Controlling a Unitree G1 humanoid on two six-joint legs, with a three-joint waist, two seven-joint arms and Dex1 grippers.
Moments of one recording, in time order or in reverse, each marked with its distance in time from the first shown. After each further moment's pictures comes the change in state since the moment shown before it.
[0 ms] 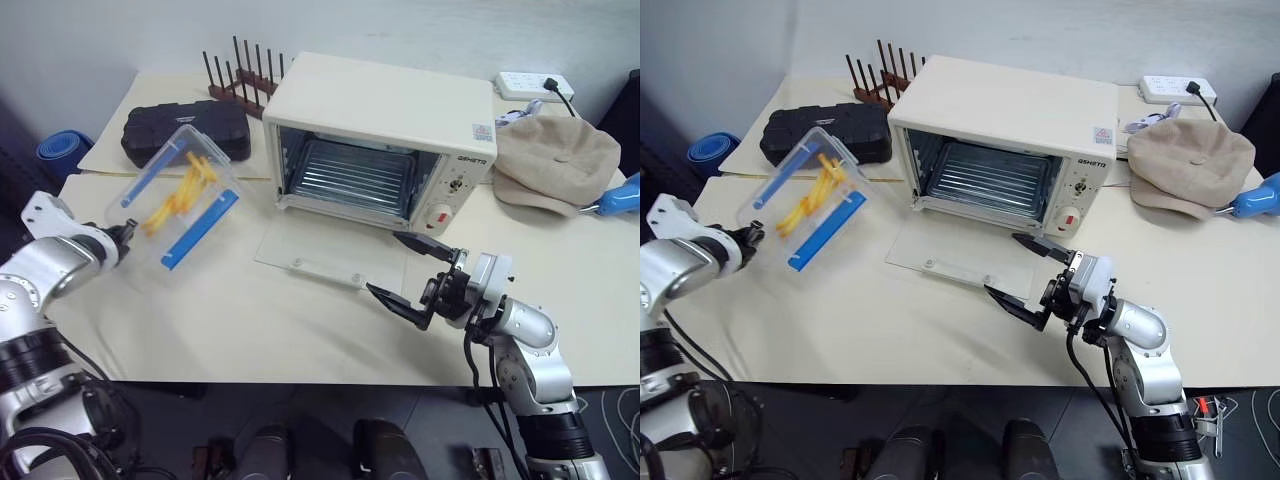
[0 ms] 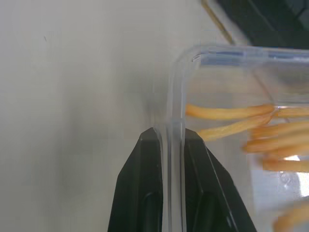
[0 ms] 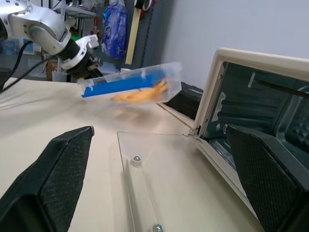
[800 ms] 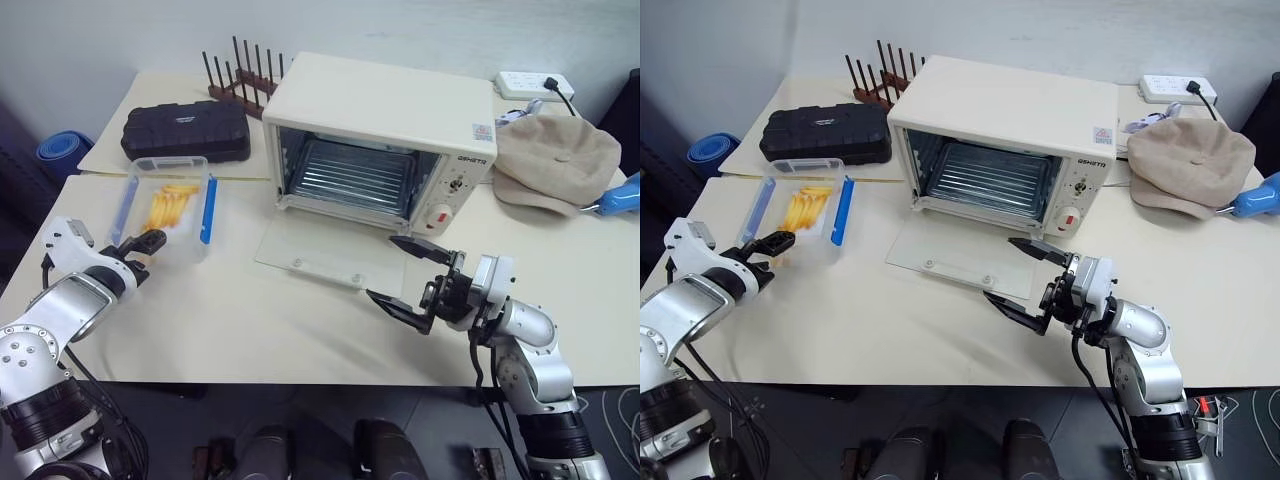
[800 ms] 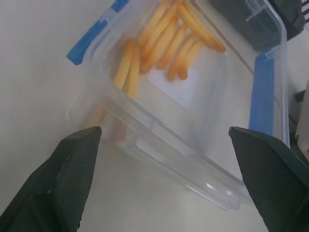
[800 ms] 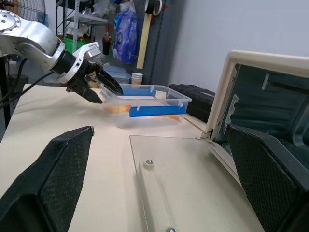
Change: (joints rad) left arm 0.217 -0.247 0.090 -0.332 -0.119 -0.047 0.088; right arm -0.003 0.000 0.000 -0.009 0.031 0.023 0.042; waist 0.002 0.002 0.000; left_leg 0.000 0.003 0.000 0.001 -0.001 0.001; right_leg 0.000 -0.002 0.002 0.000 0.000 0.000
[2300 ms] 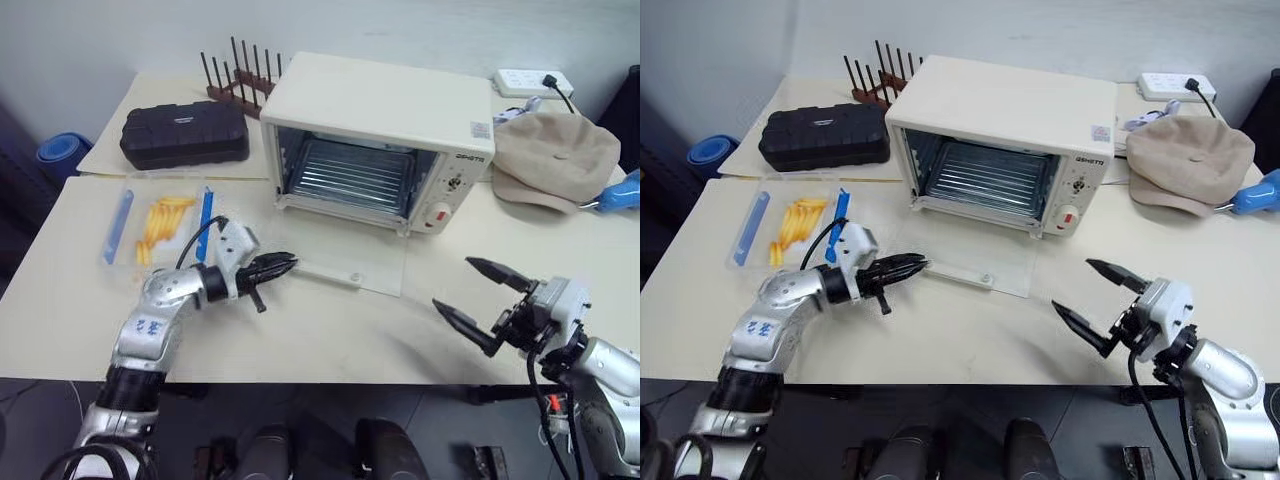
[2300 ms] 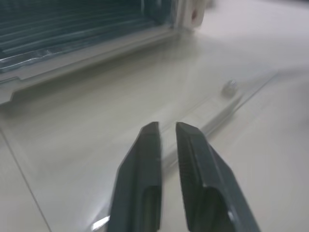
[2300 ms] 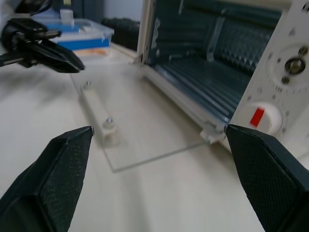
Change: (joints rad) left arm 0.106 -0.019 -0.585 -0.101 0.969 -0.681 -1.551; right arm 0.253 -0.159 -0.255 -0.141 0.041 0.132 -0.131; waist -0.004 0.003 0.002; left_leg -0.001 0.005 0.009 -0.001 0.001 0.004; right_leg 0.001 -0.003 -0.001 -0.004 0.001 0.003
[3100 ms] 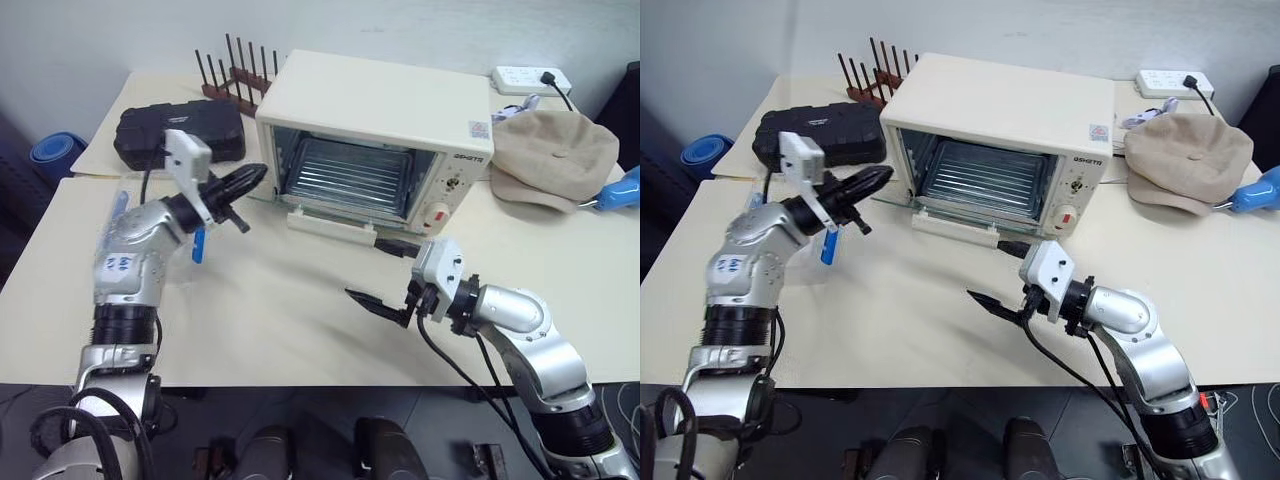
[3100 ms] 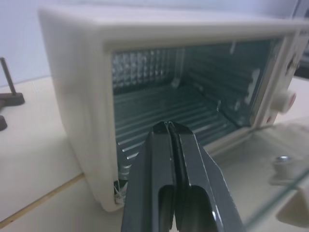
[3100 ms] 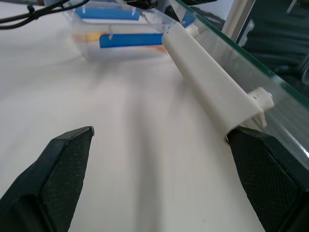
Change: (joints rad) left arm -0.447 -0.001 -0.019 0.478 0.024 -0.151 0.038; right arm -0.282 0.020 0.375 -0.082 -0.241 0.255 -0.096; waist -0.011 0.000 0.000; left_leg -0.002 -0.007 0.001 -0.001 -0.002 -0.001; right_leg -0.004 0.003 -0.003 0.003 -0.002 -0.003
